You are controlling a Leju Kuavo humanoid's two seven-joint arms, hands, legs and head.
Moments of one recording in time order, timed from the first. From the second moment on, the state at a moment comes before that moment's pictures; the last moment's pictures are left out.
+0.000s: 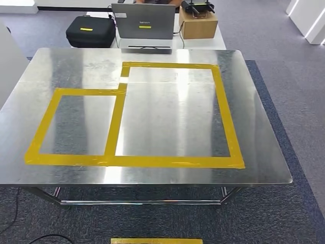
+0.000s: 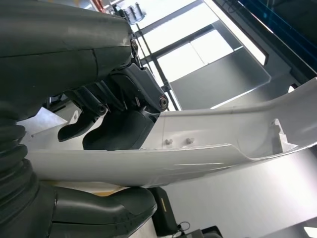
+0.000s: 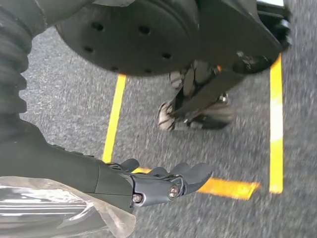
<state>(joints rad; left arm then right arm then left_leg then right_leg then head) 0.56 -0.14 0.09 -2.38 -0.56 0.53 -0.39 -0.07 0.02 1.42 0.01 -1.48 -0.03 -0.53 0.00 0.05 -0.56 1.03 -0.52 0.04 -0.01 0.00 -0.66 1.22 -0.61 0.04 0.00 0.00</state>
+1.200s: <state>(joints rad) 0.34 -0.11 0.47 -2.20 -0.60 0.27 -0.19 -0.07 0.01 1.46 0.01 -1.49 -0.03 -0.46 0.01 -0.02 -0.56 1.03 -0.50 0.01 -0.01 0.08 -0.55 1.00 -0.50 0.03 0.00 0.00</state>
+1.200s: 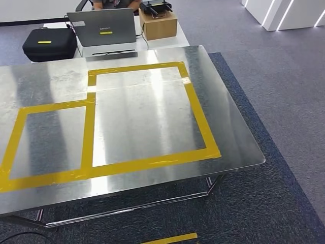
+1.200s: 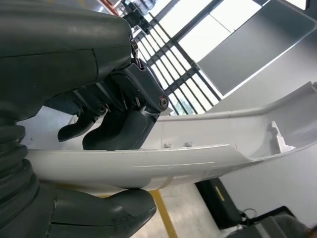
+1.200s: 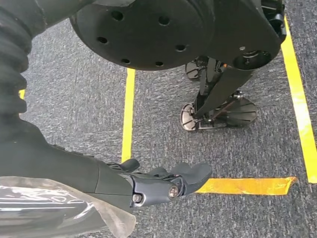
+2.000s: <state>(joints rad) 0.09 0.18 0.46 -1.74 -1.00 0.05 0.13 -0.08 -0.01 1.54 0.01 -1.48 -0.03 -0.44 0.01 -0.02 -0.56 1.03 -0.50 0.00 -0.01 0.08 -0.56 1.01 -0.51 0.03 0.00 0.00</state>
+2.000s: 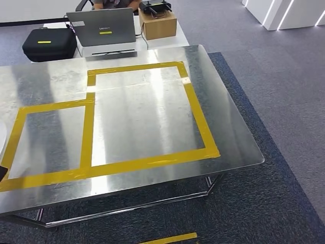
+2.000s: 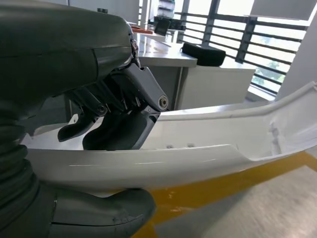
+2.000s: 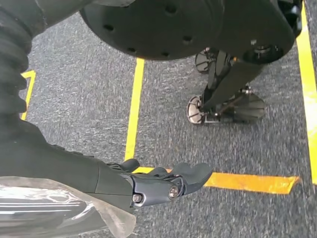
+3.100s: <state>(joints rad) -0.06 0.20 0.14 -1.57 -1.16 0.01 0.23 -0.10 -0.01 1.56 0.01 -1.45 -0.04 -0.41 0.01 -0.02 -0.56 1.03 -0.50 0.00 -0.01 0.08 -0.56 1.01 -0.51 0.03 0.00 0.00</state>
